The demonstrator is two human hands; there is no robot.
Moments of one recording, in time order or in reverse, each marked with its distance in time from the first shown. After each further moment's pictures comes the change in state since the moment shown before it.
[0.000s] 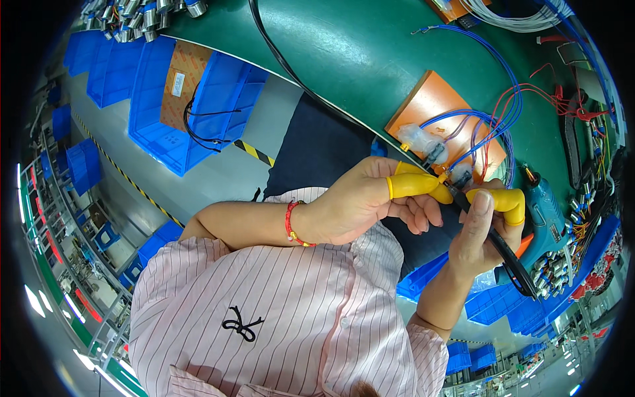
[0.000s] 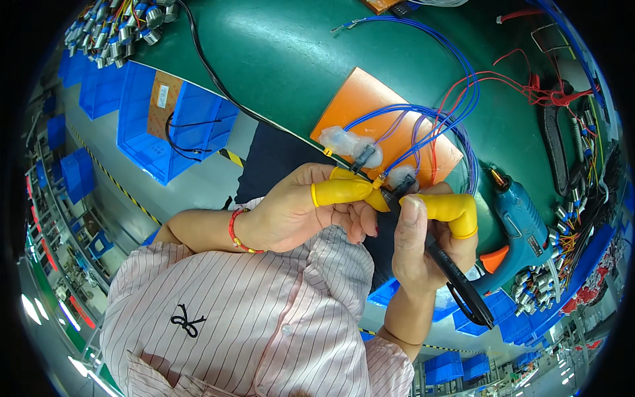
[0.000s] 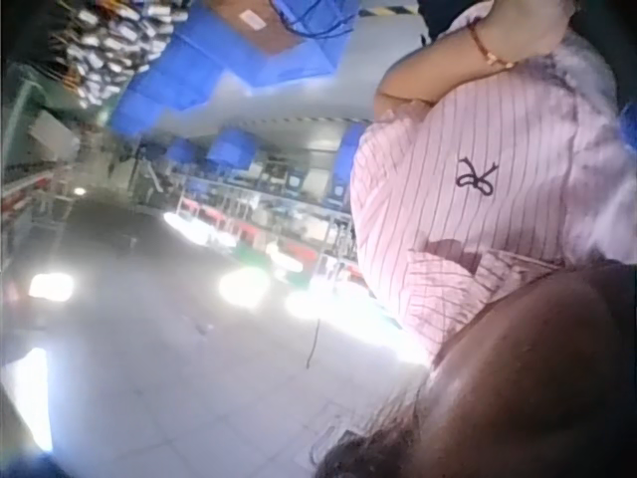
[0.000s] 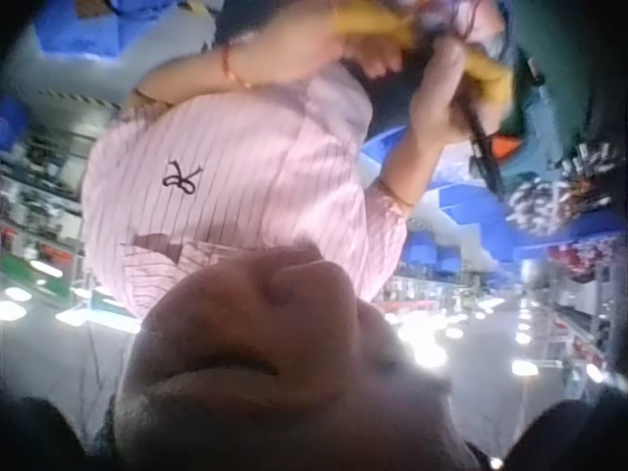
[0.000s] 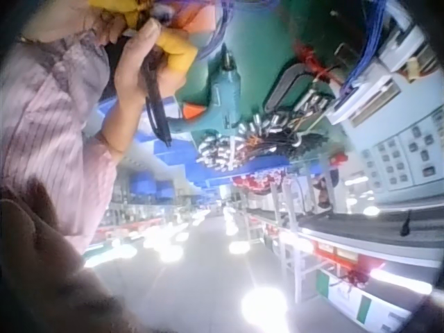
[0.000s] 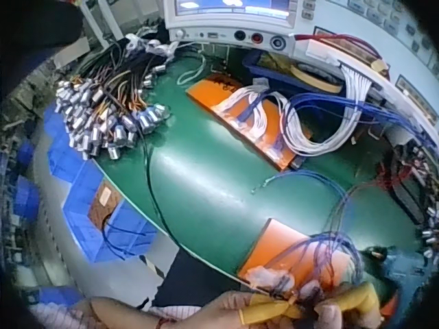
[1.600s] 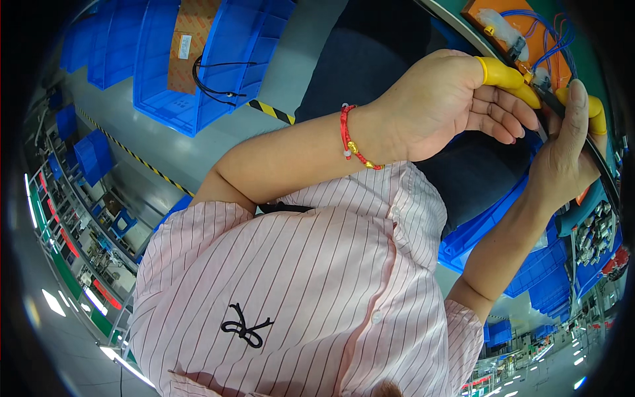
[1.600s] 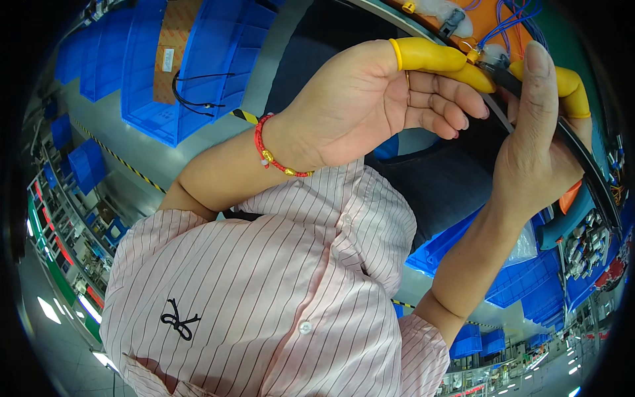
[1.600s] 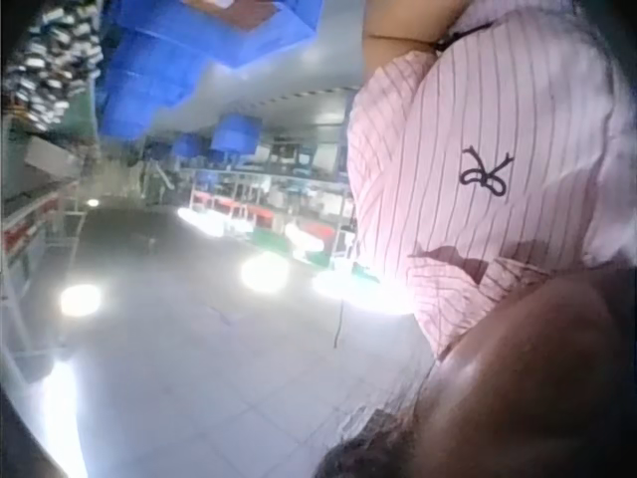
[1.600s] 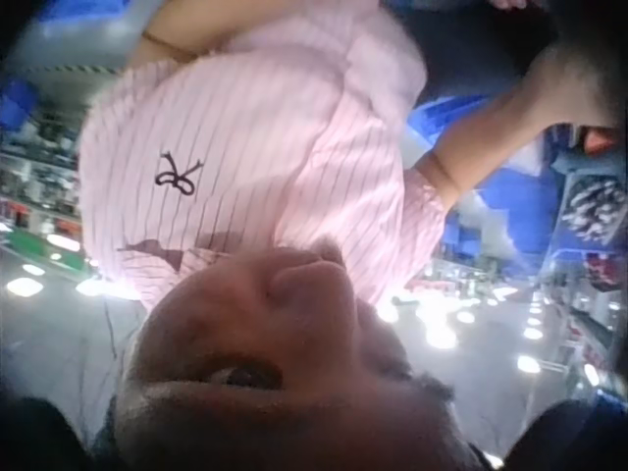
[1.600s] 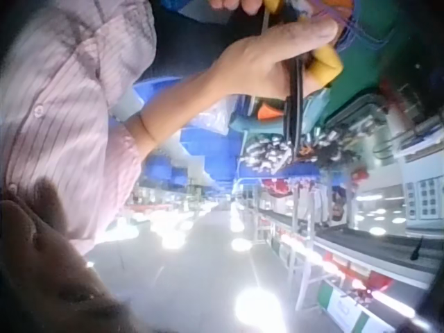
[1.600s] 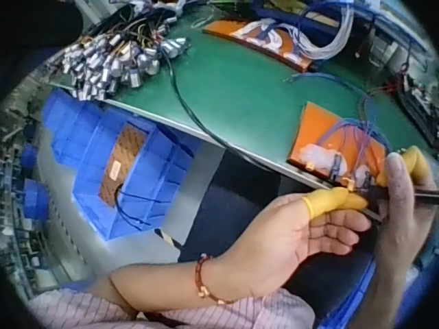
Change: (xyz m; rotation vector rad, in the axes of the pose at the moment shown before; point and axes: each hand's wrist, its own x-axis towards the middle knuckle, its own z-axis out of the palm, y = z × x) left_hand 0.010 -0.006 0.000 0.032 -0.075 0.189; right_hand 0.011 0.018 0.007 -0.149 0.198 -0.282
